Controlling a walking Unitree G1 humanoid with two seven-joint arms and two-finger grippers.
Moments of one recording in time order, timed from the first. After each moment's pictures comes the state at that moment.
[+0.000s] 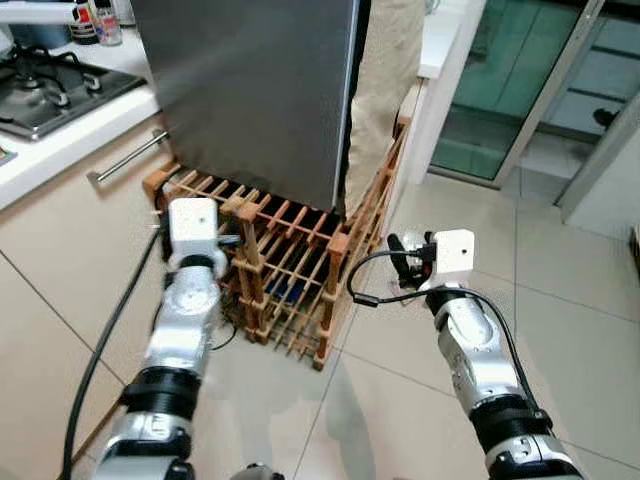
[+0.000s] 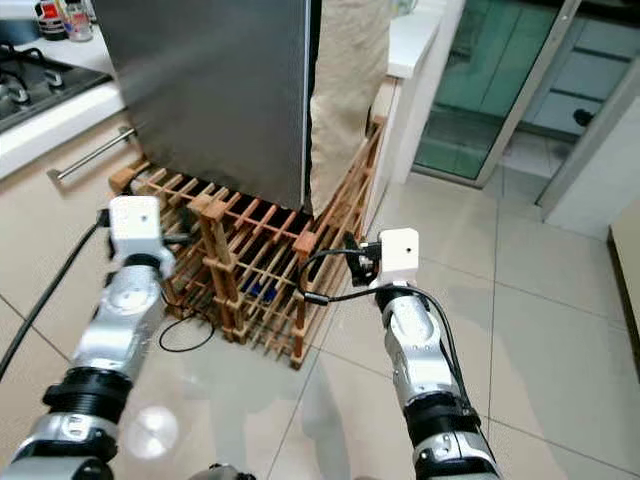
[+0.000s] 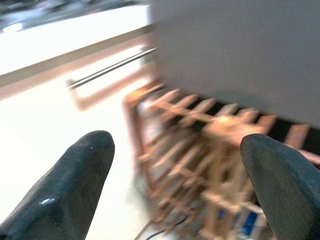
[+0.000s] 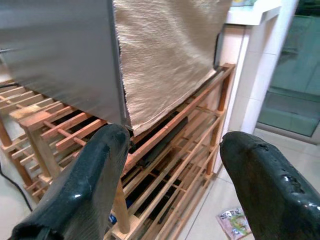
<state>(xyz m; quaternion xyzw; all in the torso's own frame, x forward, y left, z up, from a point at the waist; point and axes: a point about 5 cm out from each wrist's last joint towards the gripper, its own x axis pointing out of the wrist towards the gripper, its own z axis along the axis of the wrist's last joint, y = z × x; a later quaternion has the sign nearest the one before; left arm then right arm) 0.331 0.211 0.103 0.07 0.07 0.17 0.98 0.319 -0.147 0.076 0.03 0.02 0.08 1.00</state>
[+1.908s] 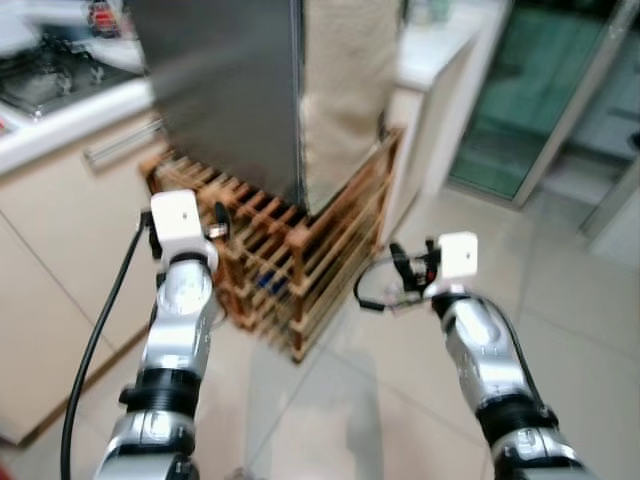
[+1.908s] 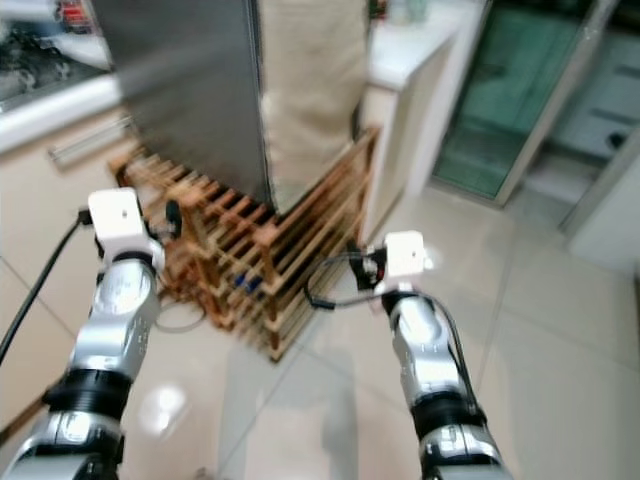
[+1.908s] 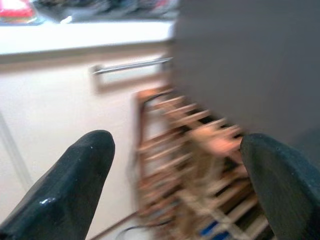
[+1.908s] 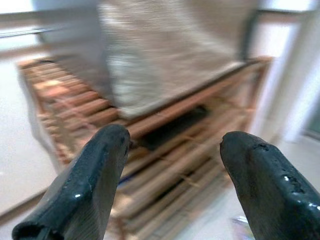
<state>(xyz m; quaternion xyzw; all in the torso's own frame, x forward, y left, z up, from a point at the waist) 0.332 0.206 0.115 0.00 0.02 0.16 0.99 0.322 -0.130 0.073 0.04 0.03 0.14 0.99</state>
